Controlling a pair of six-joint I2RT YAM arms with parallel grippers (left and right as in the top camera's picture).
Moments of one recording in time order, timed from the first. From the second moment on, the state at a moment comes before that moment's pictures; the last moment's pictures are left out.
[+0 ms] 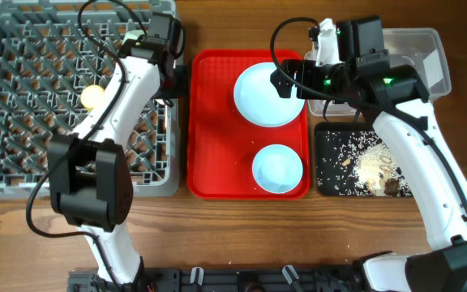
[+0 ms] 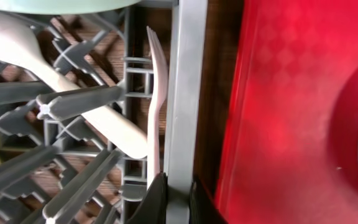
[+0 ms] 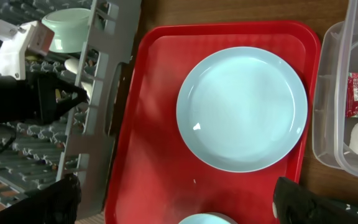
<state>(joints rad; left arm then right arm) -0.22 1.99 1.62 -0.91 -0.08 -0.28 0.26 1.55 1.46 -0.82 -0.32 0.29</state>
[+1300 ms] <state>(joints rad) -0.50 1.78 1.51 -1.00 0.45 -0.37 0.26 1.55 1.46 -0.82 -0.32 0.29</state>
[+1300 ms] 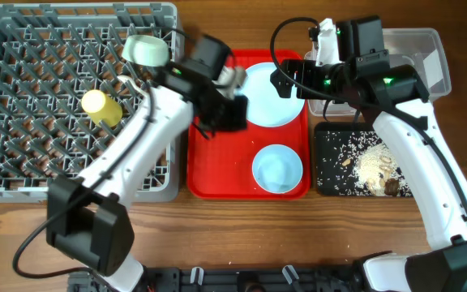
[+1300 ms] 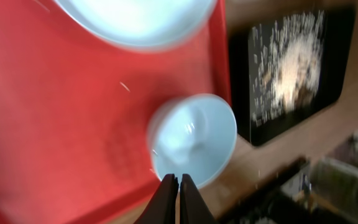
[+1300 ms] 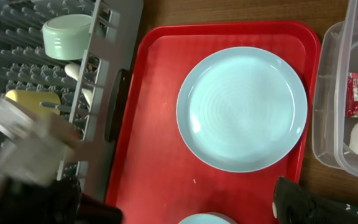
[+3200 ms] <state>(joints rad) -0.72 1.65 1.17 -0.75 0.21 -0.33 0.26 1.55 1.46 -0.82 -0.32 0.29</state>
